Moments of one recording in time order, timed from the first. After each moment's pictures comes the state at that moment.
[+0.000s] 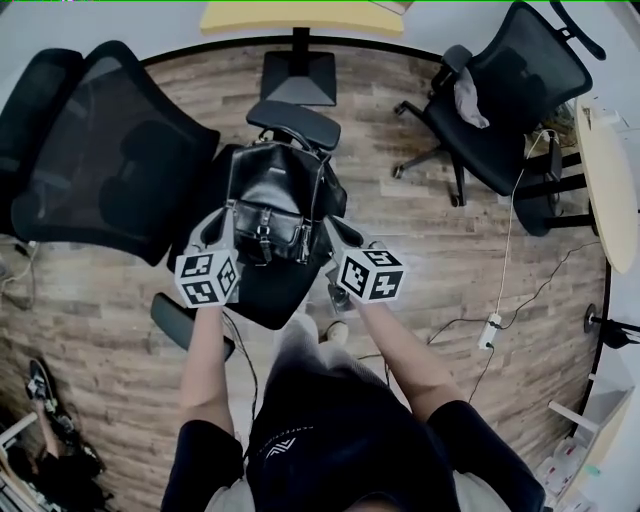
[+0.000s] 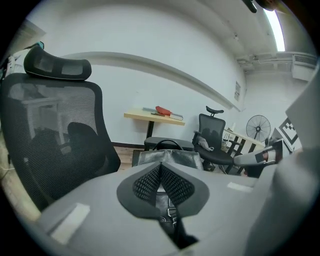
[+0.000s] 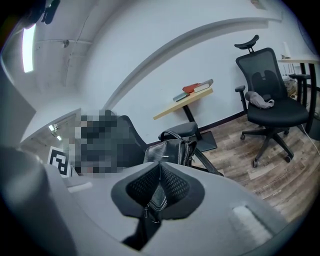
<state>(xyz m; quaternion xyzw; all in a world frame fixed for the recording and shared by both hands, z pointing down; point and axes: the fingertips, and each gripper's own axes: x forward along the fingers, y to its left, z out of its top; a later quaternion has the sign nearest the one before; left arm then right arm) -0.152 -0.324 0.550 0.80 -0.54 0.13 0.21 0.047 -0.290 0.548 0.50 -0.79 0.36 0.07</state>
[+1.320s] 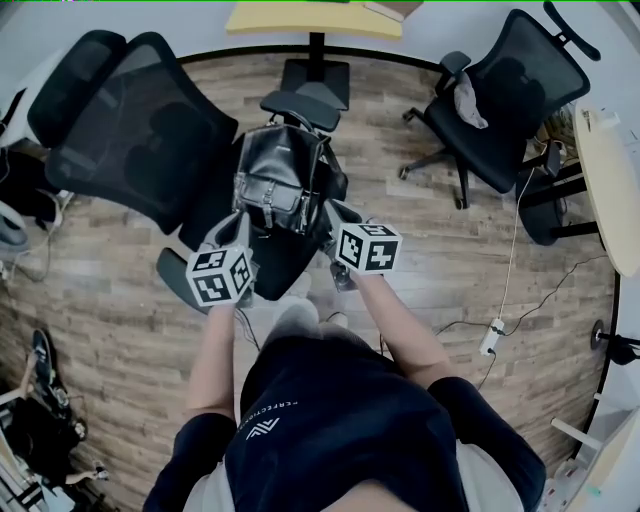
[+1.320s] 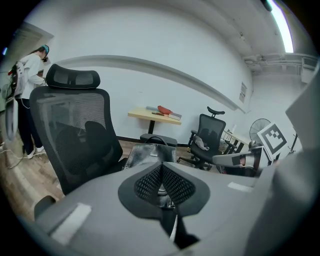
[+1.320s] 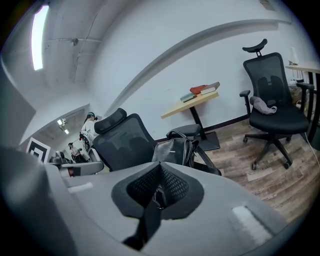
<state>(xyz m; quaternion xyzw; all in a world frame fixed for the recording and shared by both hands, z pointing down) -0.117 -0.213 0.493 0.77 -0.57 0.14 0.25 0.058 -0.240 0.515 0.46 -0.81 0.34 0.09</state>
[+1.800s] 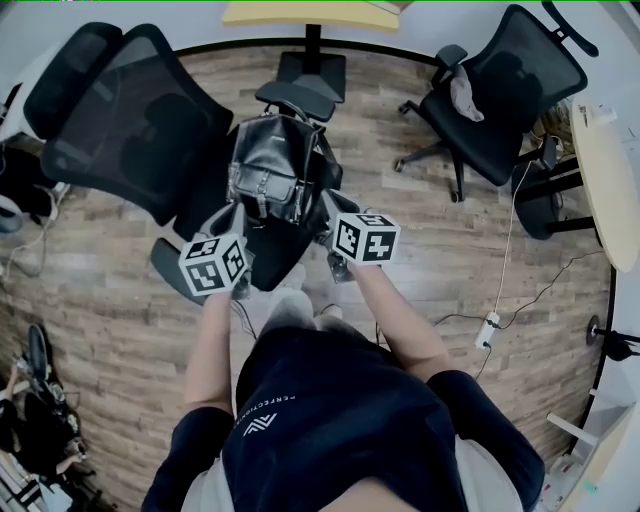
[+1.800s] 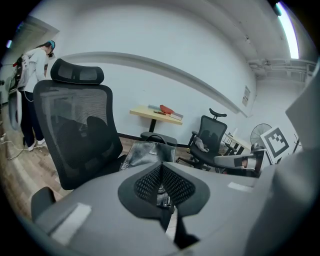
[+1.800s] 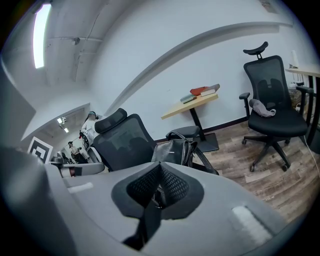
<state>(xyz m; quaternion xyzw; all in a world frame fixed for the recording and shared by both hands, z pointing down) -0.115 -0.209 0.494 0.76 -0.57 0.13 0.27 0.064 -0.236 0.508 0.47 -0.81 0.33 0.10</state>
